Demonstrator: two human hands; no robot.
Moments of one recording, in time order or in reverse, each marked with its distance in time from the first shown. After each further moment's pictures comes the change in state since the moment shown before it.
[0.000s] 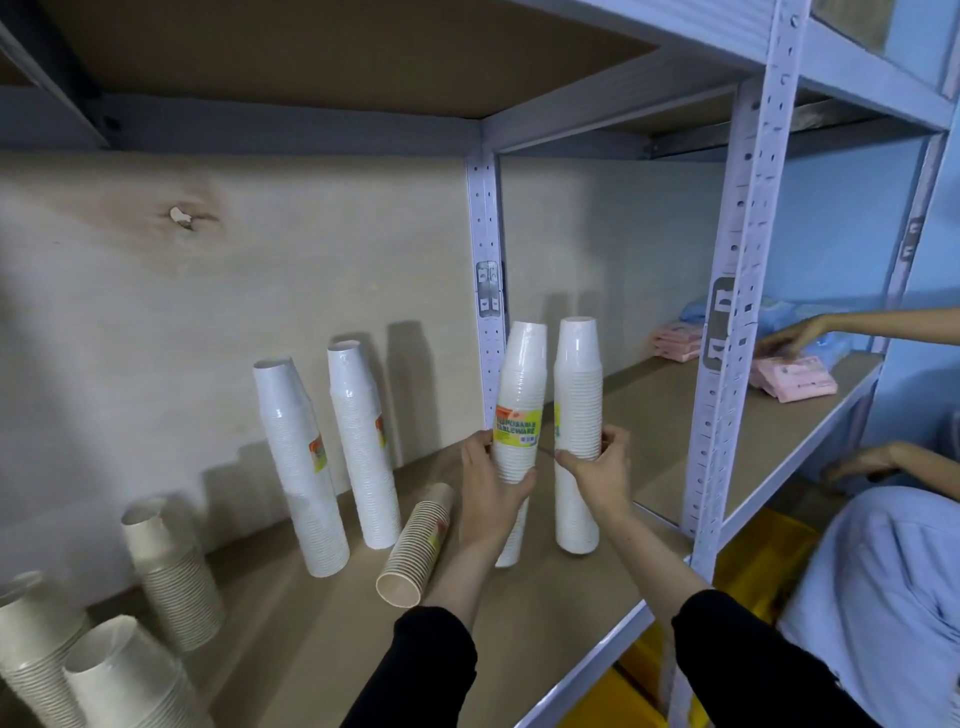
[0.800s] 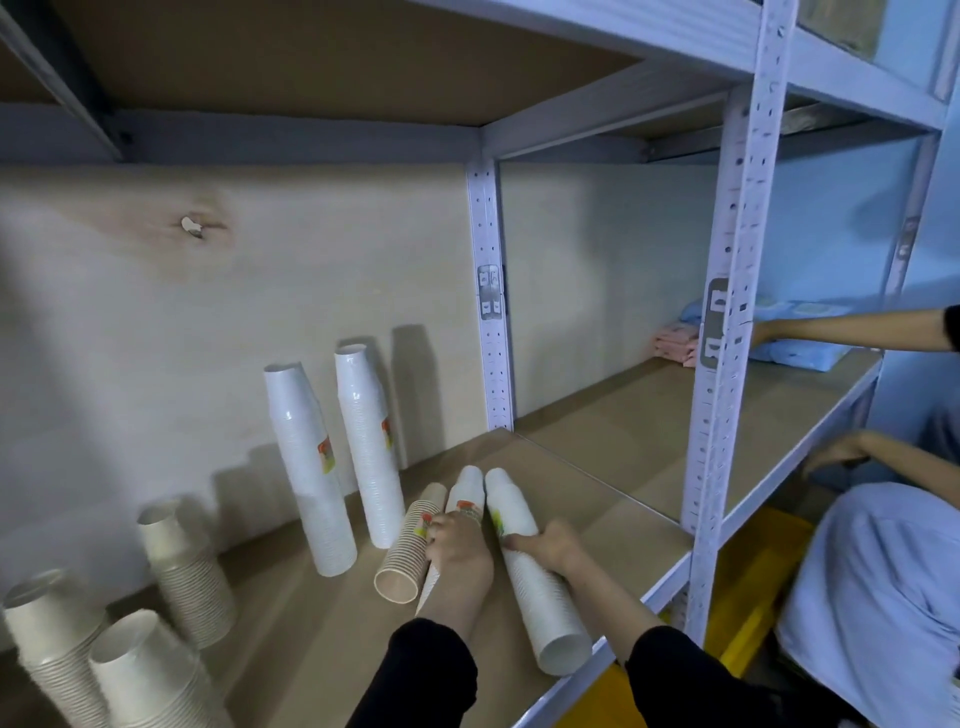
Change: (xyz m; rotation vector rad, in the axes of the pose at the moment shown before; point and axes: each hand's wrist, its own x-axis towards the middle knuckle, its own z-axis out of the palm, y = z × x) left_hand -0.025 -0.018 -0.021 1.041 -0.351 -0.423; right_hand -0.048 0.037 0.026 -0.528 -0.522 0.377
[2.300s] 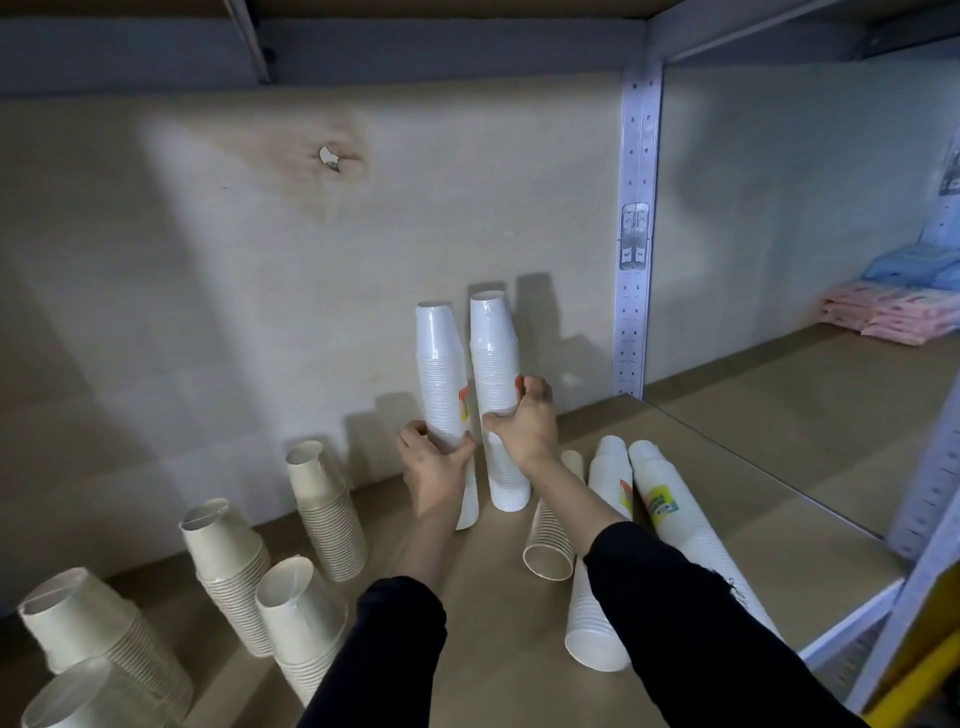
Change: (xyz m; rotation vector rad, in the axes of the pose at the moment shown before) left_hand 0.065 -0.138 -0.046 -0.997 0.518 -0.173; right_hand 0.016 -0.158 0.112 0.187 0.188 -0.566
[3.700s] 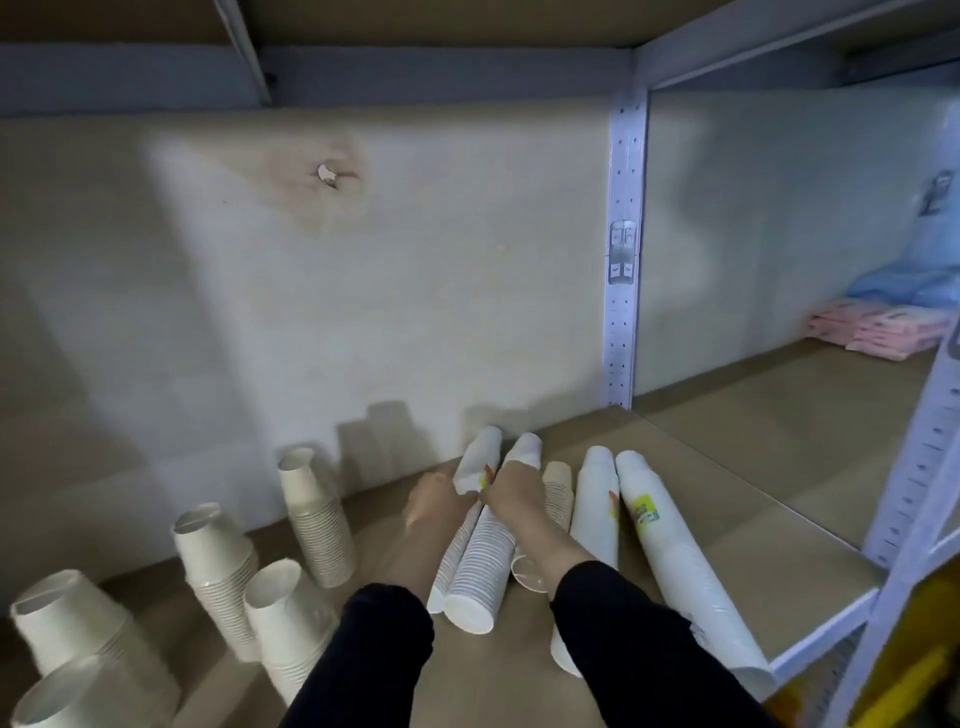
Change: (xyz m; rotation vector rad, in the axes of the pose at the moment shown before) left_hand -0.015 0.007 -0.008 0.716 -0.532 -0.071; right_hand -0.036 0.024 0.007 -0.303 -0.278 0.311
